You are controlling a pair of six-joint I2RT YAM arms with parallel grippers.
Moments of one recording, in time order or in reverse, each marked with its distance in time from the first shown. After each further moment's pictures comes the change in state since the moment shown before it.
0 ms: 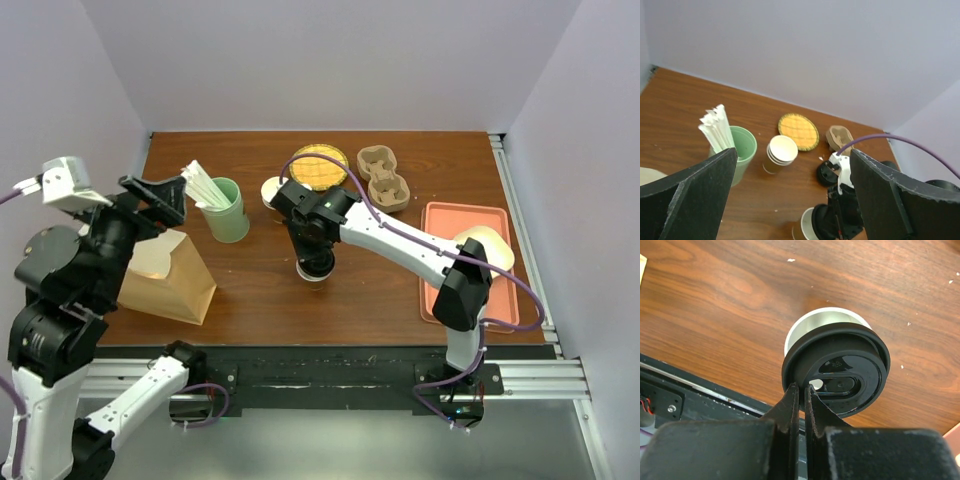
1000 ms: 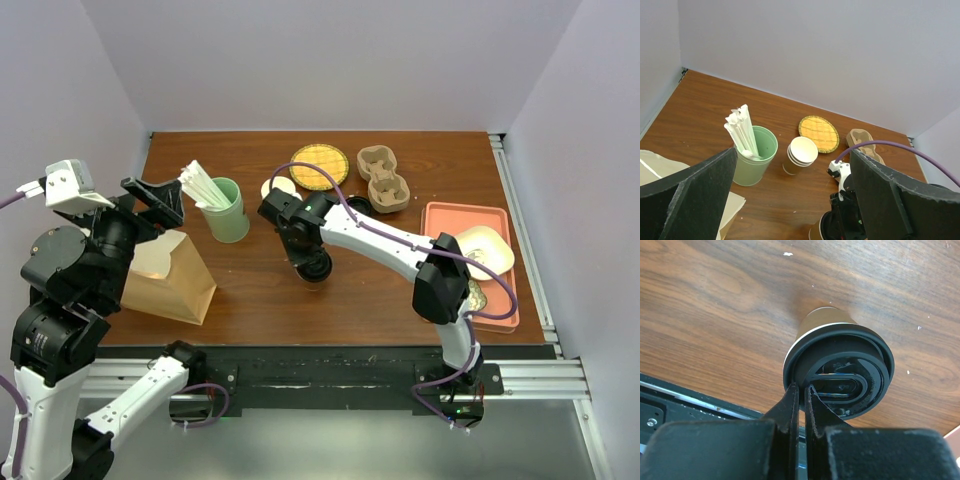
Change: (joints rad) left arm -0.011 -0.036 -0.022 -0.017 -0.107 0.052; right arm 0.025 0.134 0.068 -0.037 0.022 -0.001
